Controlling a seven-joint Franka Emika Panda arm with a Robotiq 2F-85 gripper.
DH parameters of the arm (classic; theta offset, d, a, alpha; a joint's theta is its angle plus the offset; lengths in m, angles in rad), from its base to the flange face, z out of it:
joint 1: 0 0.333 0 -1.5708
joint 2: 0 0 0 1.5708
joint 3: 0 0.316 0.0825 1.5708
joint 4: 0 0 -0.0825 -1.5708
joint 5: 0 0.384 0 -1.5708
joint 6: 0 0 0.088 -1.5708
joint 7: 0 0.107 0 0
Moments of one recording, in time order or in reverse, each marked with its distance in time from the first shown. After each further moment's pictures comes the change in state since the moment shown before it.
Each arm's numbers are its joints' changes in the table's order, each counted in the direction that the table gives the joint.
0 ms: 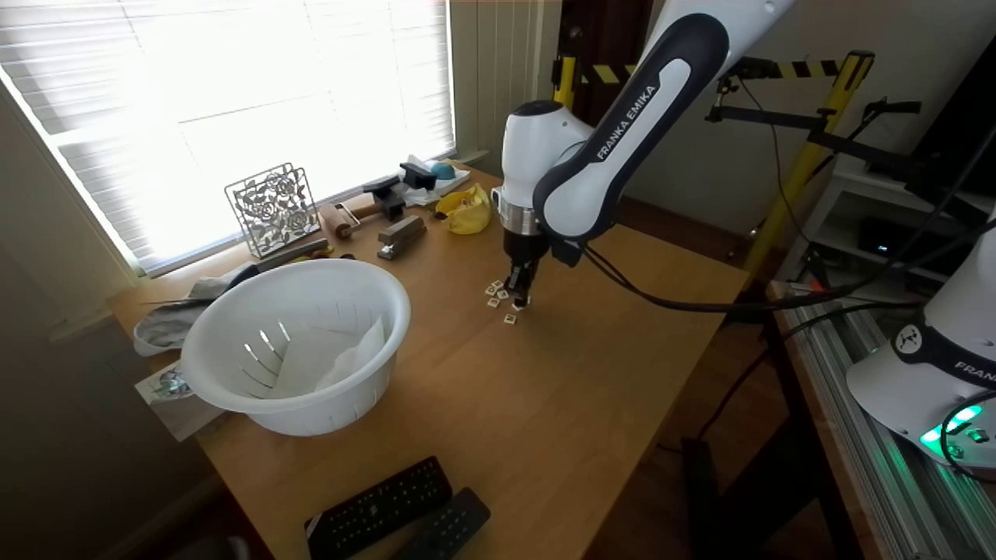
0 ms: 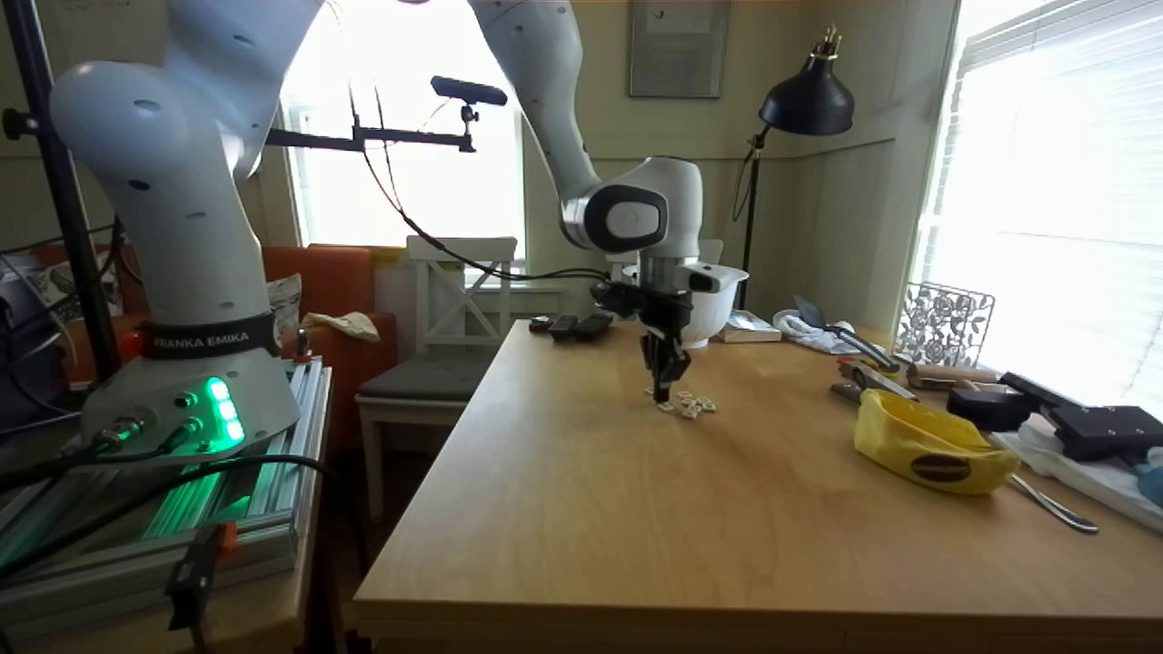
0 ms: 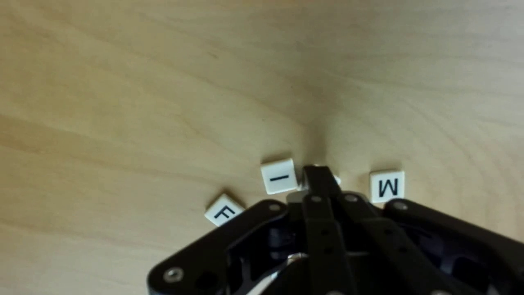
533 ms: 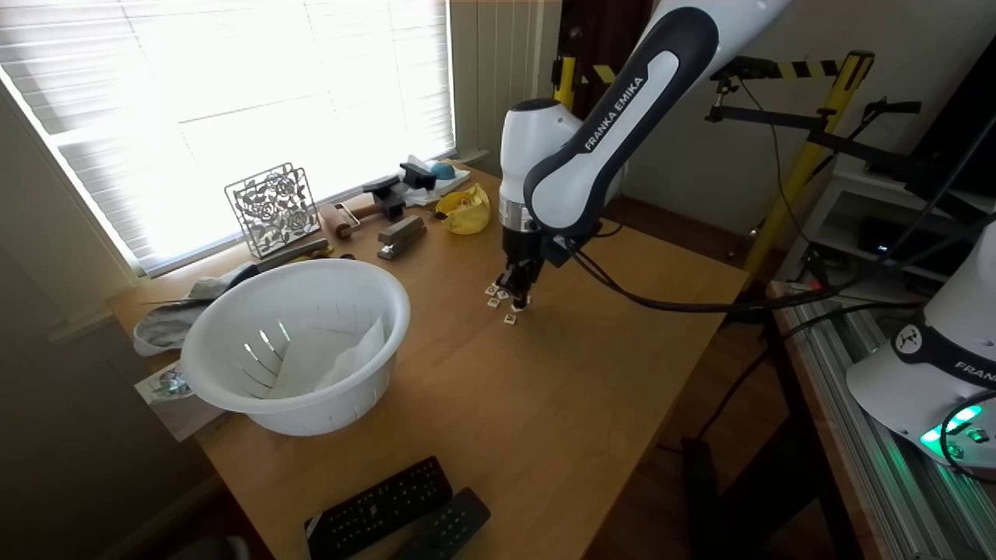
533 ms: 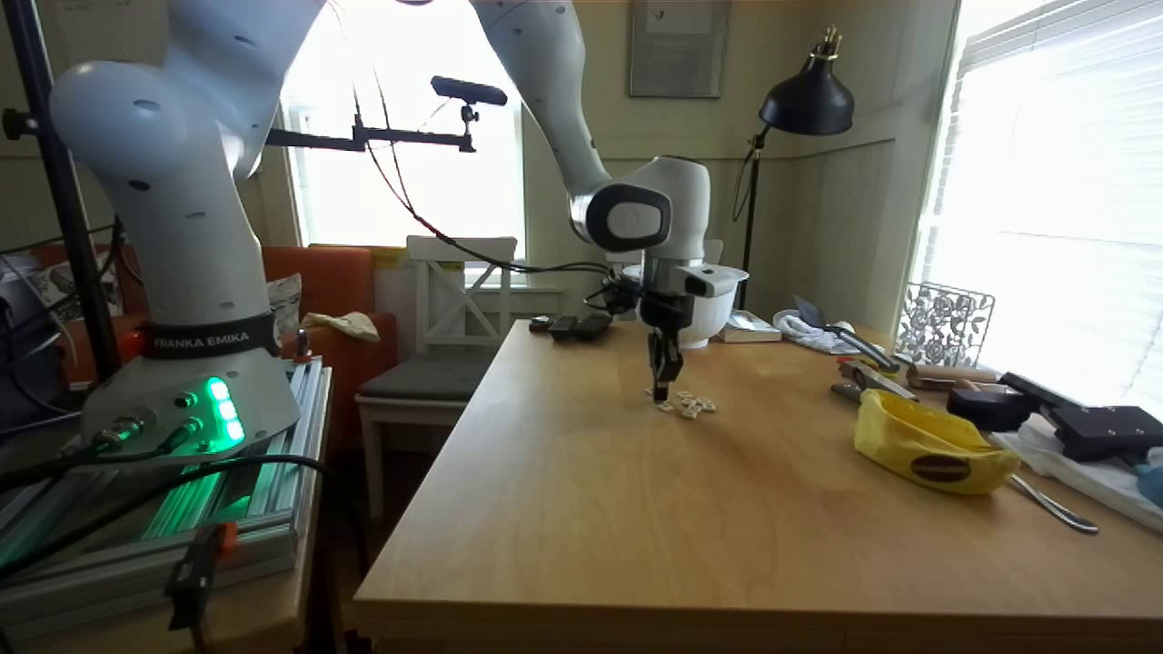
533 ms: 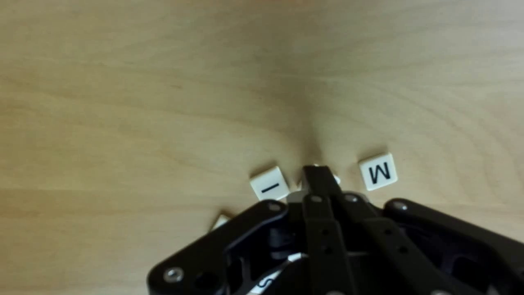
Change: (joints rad) arm -0.001 0.007 0.000 0.021 0.099 0.037 0.130
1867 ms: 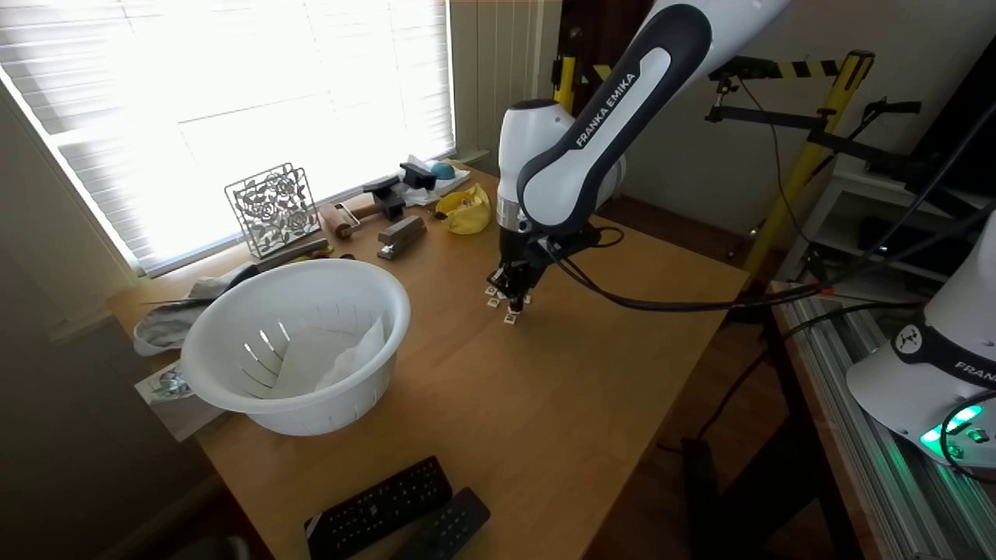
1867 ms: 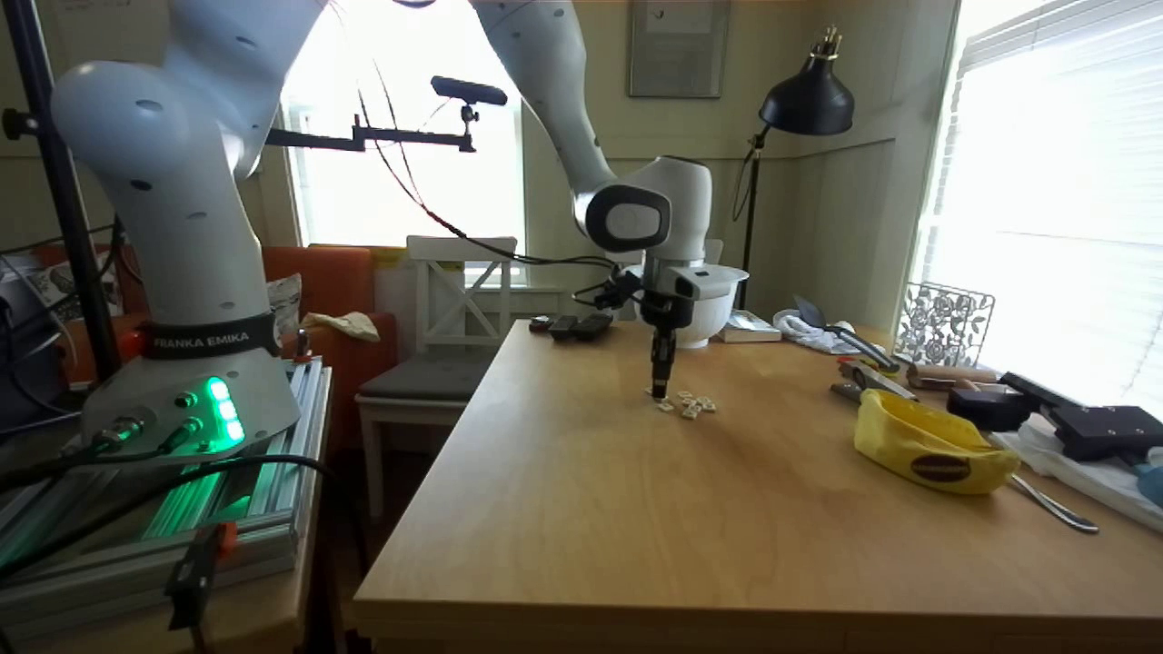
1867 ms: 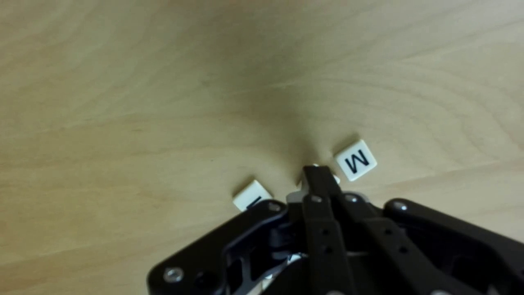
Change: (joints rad) arm 0.012 0.006 -0.001 0.012 0.075 0.008 0.195
